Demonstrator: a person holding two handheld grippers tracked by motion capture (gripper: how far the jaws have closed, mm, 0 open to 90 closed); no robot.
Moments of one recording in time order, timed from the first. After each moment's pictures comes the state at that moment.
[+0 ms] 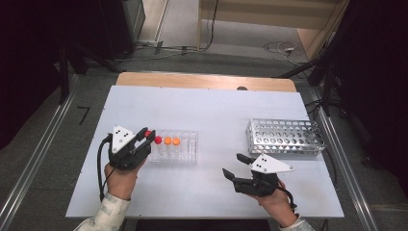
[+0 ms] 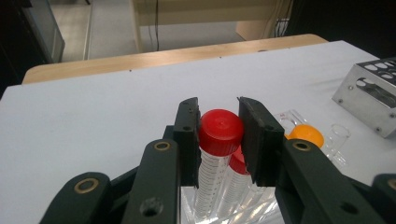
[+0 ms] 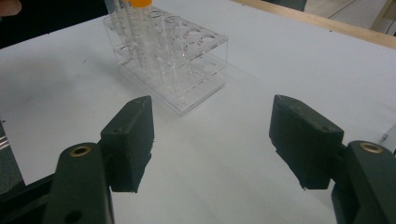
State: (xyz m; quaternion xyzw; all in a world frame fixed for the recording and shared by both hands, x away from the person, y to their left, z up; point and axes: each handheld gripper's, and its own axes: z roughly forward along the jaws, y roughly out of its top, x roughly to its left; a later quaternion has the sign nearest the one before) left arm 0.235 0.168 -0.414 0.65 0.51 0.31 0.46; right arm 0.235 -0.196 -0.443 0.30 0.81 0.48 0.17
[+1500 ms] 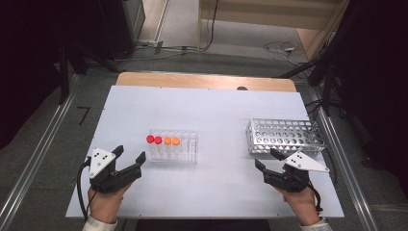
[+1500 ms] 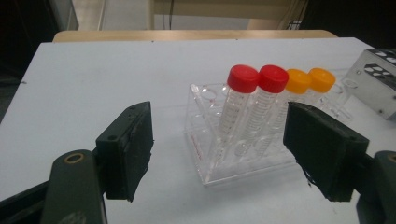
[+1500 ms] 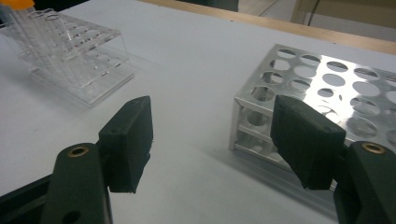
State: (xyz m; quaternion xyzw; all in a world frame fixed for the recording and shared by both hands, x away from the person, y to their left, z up) left arm 0.186 0.200 -0.438 0.62 0.55 0.30 0.46; right arm 0.247 -0.273 -0.444 0.39 0.76 0.47 0.23
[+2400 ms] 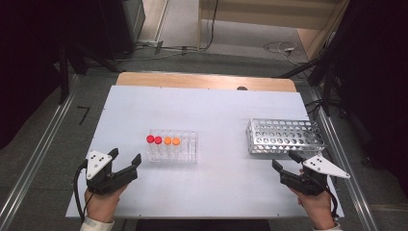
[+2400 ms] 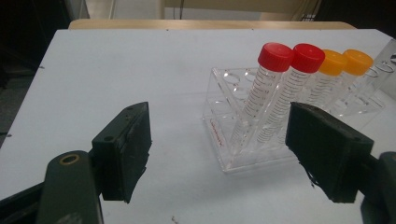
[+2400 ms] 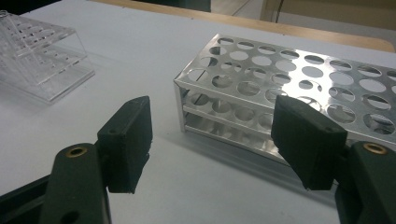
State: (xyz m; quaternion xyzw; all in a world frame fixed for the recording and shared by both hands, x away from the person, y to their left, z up) left arm 0.186 0.210 -0.449 0.62 0.57 0.30 0.45; right arm 0.241 -0.313 -0.445 0.42 0.74 0.46 0.26
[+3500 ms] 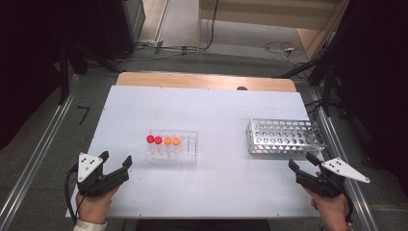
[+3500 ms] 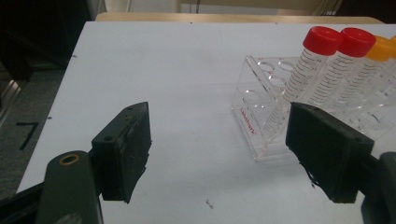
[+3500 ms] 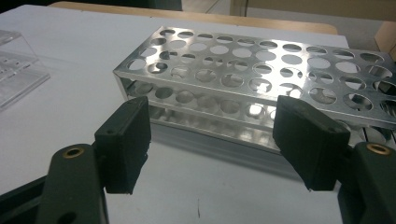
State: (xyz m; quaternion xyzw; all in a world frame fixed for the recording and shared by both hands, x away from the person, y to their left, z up) left arm 0.180 0.229 -0.457 0.61 0.58 0.32 0.43; right arm 0.239 -0.353 -0.448 0.47 0.71 0.45 0.28
